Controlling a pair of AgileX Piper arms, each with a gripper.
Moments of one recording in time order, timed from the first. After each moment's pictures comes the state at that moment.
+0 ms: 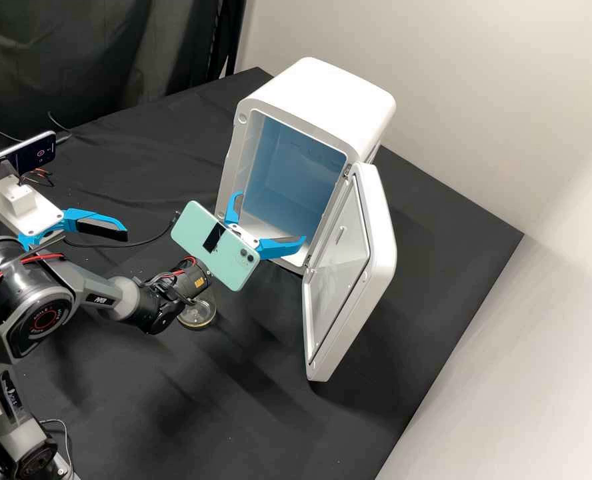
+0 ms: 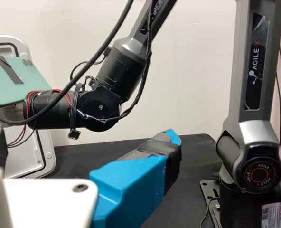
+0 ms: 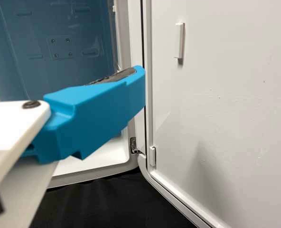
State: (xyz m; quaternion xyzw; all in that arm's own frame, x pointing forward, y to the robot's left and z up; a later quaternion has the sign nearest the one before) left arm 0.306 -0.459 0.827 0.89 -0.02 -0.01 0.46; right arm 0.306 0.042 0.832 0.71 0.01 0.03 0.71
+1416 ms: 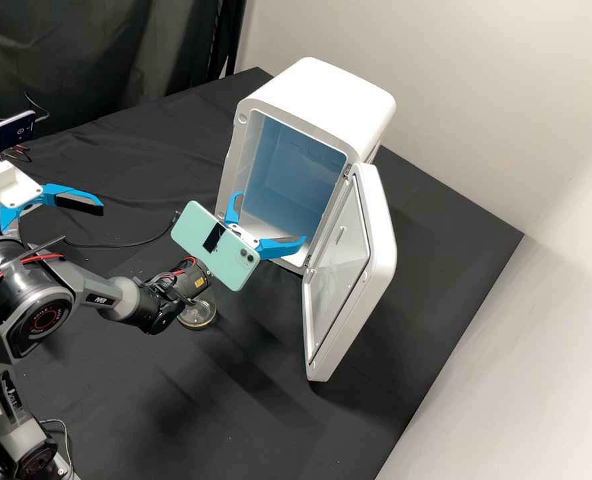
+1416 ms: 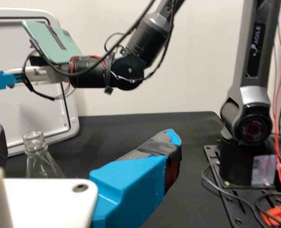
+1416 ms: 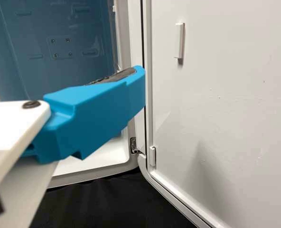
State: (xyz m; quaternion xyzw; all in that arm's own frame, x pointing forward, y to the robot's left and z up) left arm 0.215 -0.433 0.827 0.88 0.03 0.00 0.47; right arm 0.306 0.042 0.832 0.71 0.01 0.03 0.71
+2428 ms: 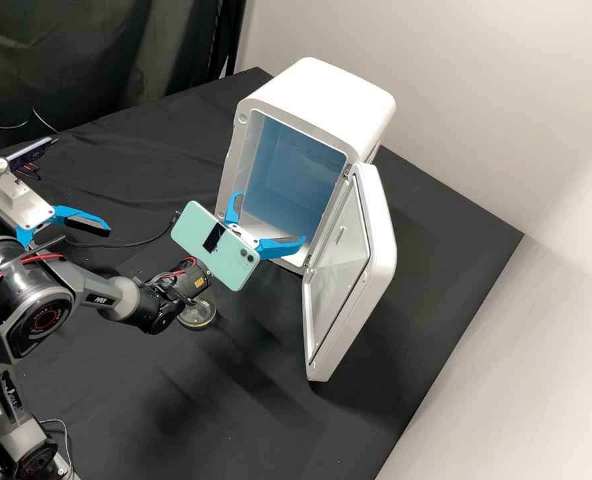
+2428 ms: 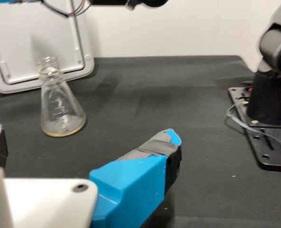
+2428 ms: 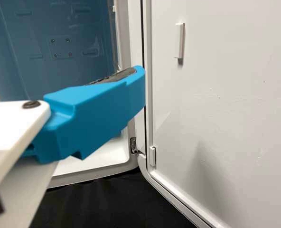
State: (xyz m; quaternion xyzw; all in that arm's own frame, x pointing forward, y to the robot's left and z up) left arm 0.213 -0.388 0.810 0.86 0.14 0.02 0.49; right arm 0.306 0.042 0.832 0.71 0.01 0.03 0.71
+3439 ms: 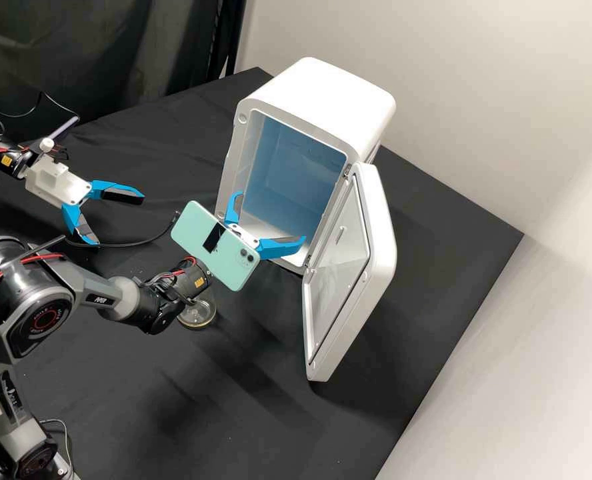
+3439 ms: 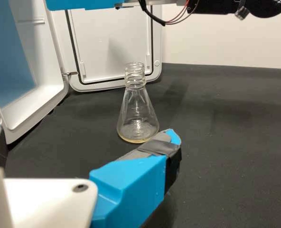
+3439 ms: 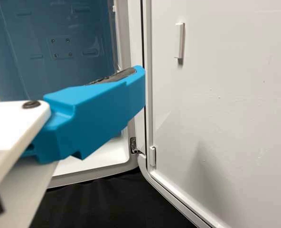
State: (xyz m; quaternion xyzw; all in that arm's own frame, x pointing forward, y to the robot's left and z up) left arm 0.214 -0.351 0.855 0.85 0.15 0.12 0.49; right arm 0.306 0.042 0.832 0.71 0.01 0.03 0.71
